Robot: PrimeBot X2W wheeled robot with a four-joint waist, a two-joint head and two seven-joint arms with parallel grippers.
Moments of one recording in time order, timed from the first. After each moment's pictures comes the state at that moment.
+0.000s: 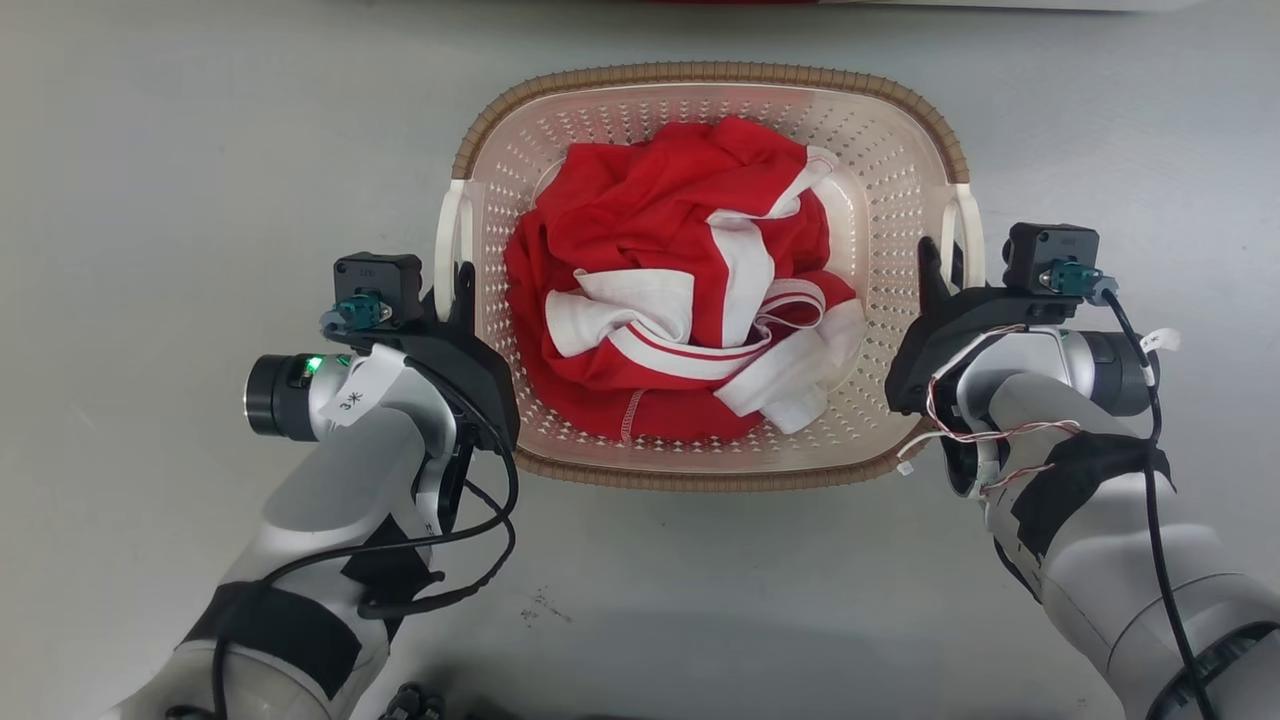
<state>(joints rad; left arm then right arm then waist) -0.96 0.04 -0.83 1.14 -0.92 0.06 -0.24 -1.04 -0.10 0.94 1.20 0.99 -0.10 -0.25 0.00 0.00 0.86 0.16</state>
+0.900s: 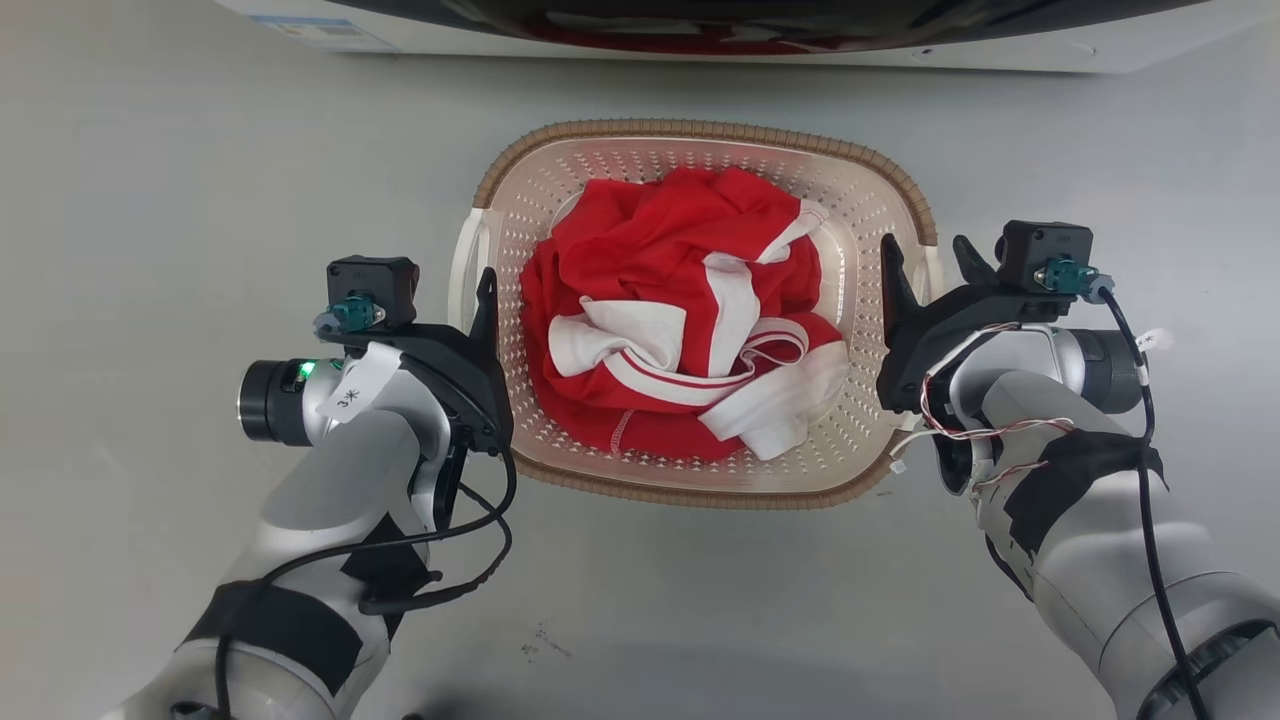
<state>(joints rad) -0.97 0.03 -0.81 1.20 -0.91 0.06 -0.25 -1.05 -0.08 0.91 1.21 0.98 -0.09 -0.25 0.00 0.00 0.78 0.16</state>
